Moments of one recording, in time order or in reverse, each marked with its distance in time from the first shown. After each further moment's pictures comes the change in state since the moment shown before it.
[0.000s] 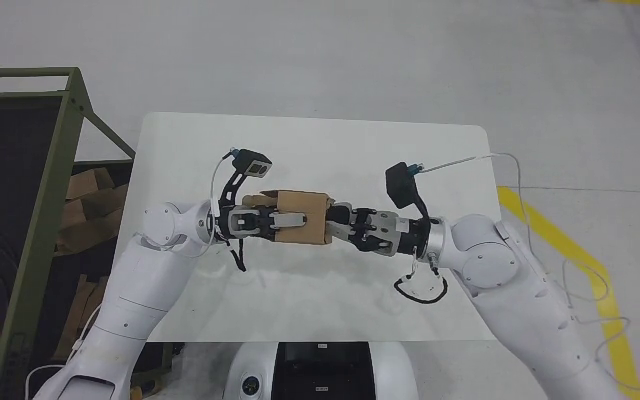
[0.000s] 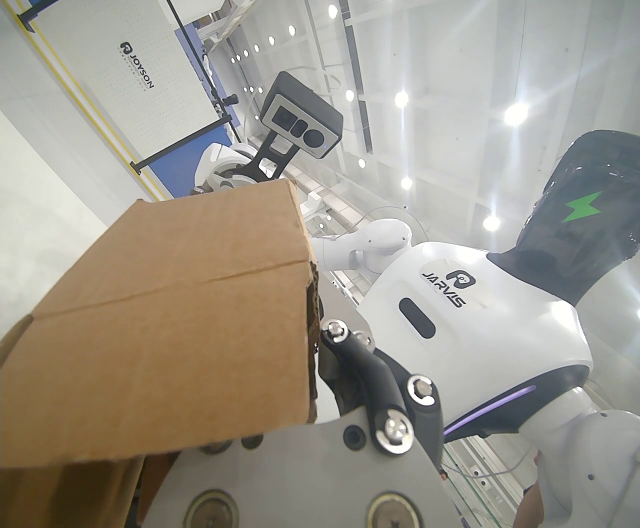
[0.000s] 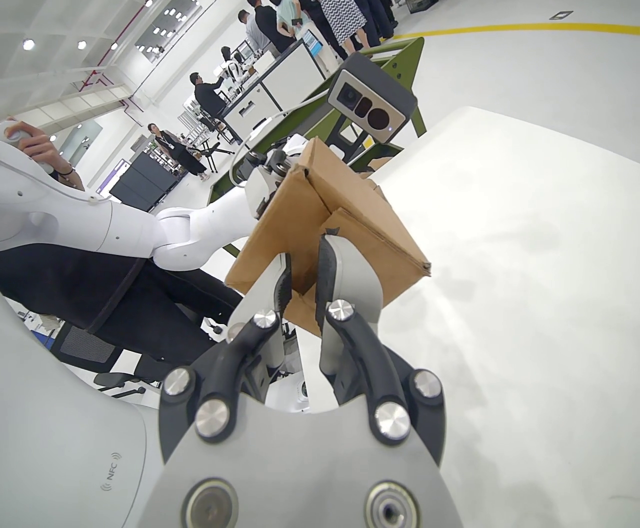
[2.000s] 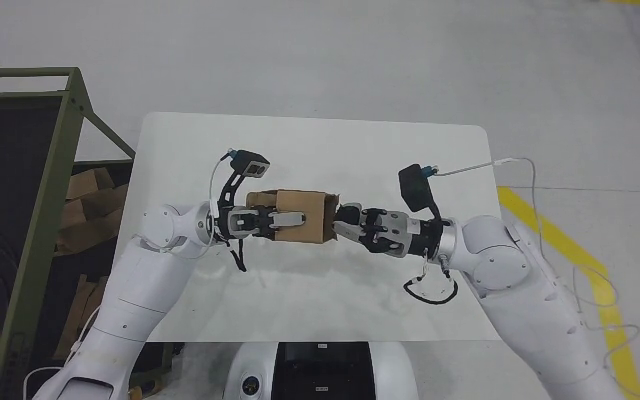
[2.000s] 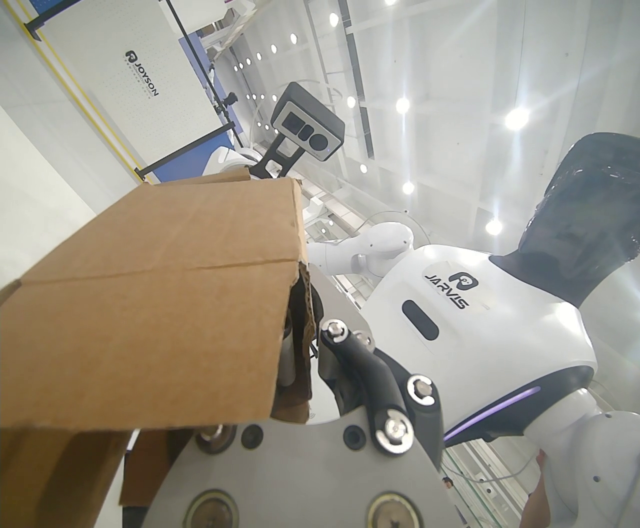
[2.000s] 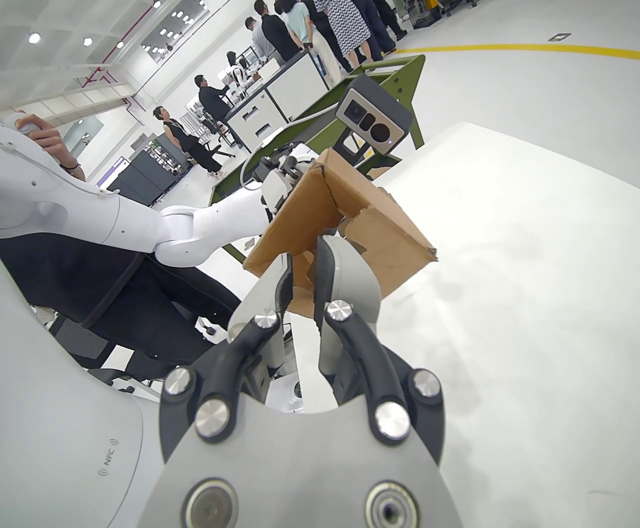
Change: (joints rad) left arm 0.009 0.007 0.001 0.002 0.002 -0.020 0.020; right arm -0.035 0.012 0.053 -0.009 -0.001 -0.063 0.001
